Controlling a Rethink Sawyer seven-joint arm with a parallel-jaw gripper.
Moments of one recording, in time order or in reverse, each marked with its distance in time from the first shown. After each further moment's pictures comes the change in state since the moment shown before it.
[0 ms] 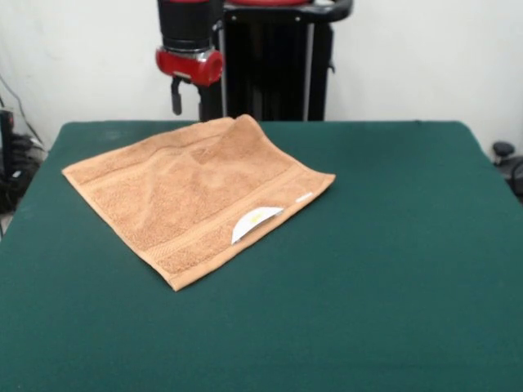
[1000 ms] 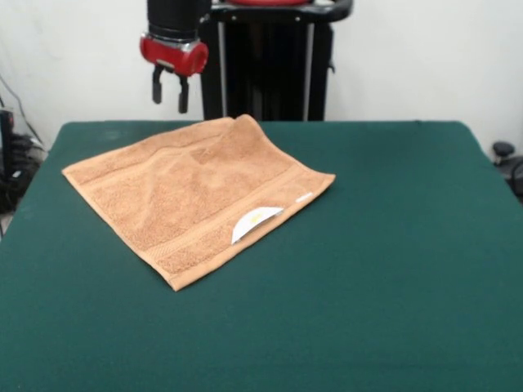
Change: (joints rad) arm 0.058 -0.009 -0.128 -0.011 -0.014 -0.070 0.000
